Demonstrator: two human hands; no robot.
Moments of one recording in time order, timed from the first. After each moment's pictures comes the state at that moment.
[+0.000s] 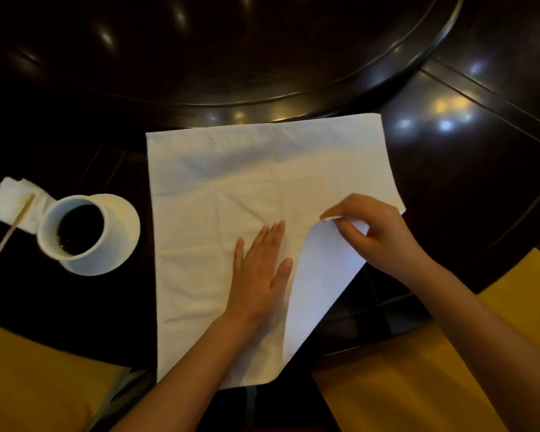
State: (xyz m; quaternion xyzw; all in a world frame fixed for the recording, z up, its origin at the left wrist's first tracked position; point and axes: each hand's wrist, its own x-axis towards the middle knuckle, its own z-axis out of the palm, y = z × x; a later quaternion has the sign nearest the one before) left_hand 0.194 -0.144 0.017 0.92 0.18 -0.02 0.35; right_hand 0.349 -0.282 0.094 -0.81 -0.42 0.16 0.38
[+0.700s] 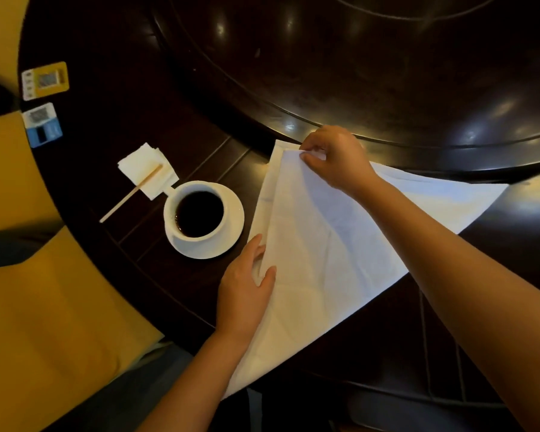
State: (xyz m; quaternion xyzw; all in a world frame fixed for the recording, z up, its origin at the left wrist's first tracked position) left_hand 0.132 -0.045 0.038 0.74 0.48 0.12 0.46; right_hand 0.377 -0.011 0.070 -0.79 -0.53 0.13 0.27
